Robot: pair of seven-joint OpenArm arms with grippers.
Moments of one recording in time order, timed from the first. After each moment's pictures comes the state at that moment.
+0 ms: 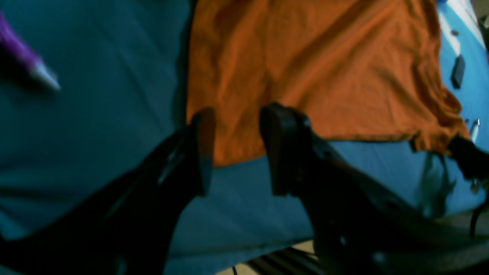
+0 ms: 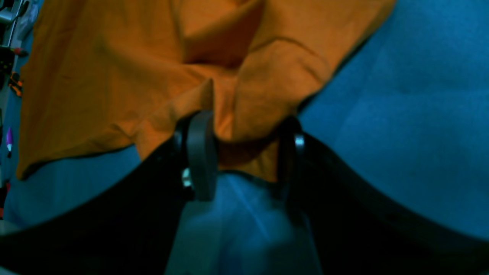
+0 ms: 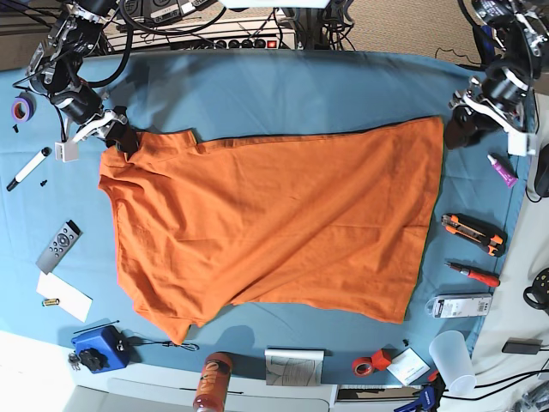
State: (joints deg) left arm 20.4 -2.3 -44.7 110.6 -56.2 -27.6 68.7; right arm -11.1 13.3 42.4 85.7 52.0 39.6 -63.2
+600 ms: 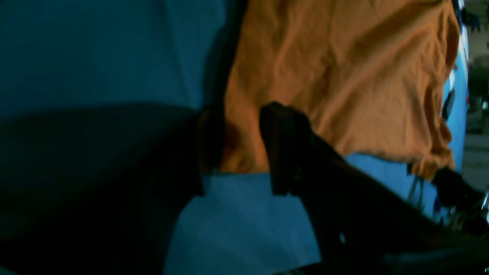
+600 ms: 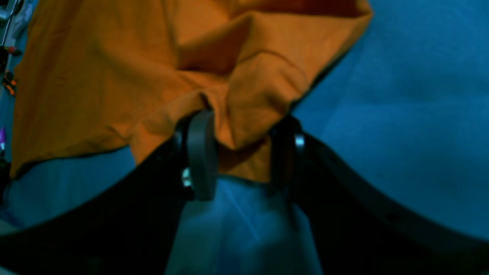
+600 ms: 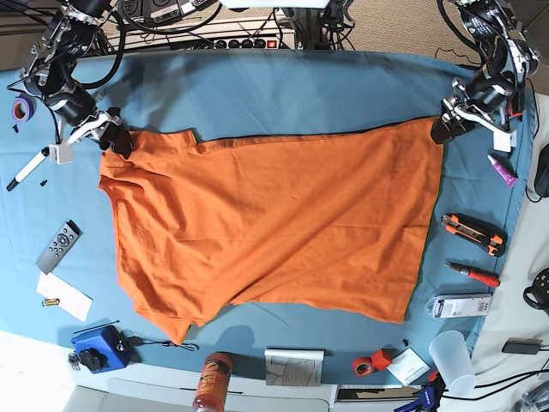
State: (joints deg) left arm 15.5 -2.5 -42.4 92.9 -53.1 -25.7 66.0; right arm -10.8 14.9 42.4 85.7 52.0 39.6 -63.2
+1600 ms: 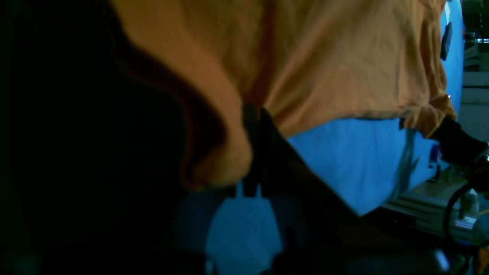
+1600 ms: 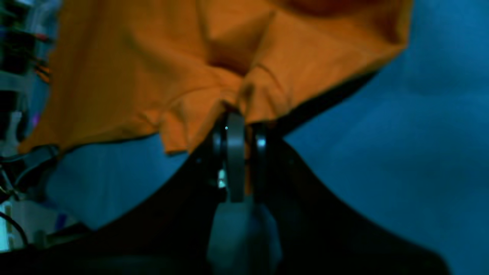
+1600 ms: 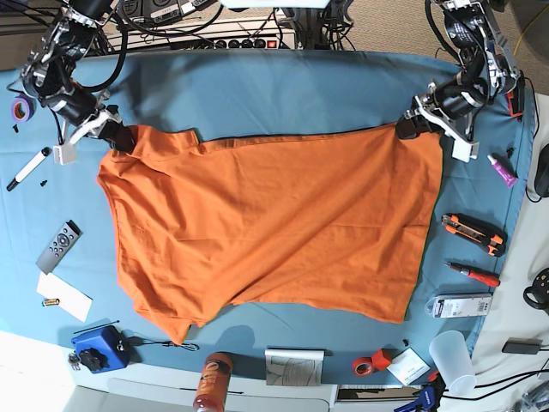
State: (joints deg) left arm 15.9 -2.7 -31.3 93.5 -50.9 -22.4 68.4; right arm -10.4 14.9 44.8 85.7 60.6 39.7 -73.1
